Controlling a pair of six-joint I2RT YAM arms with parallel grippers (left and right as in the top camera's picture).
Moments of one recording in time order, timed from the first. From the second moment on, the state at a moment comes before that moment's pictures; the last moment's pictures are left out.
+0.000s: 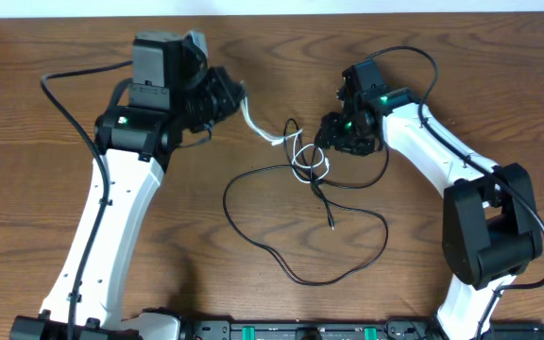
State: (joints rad) left arm -0.19 1.46 1.42 -0.74 0.36 -0.68; right arm 0.36 1.96 1.41 -0.70 -0.30 0.52
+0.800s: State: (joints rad) left arm -0.18 1.48 1.41 -0.43 0.99 -0.45; right arm 0.30 1.96 1.42 -0.43 -0.90 0.44
